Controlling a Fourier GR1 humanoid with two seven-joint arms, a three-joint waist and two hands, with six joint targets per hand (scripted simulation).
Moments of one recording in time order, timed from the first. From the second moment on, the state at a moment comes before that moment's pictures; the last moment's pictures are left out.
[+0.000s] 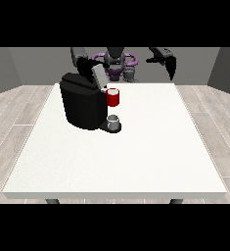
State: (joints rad) left arm -0.26 0.10 0.18 -1.38 0.03 -0.21 -0.08; right arm -0.65 -0.15 -0.08 -1.06 0.02 0.05 -0.11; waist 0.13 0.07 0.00
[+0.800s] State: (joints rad) left arm -0.28 0.13 0.19 -1.31 0.04 -0.19 -0.12; right arm -0.80 -0.12 -0.02 -1.02 0.11 0.05 -0.02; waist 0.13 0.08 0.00
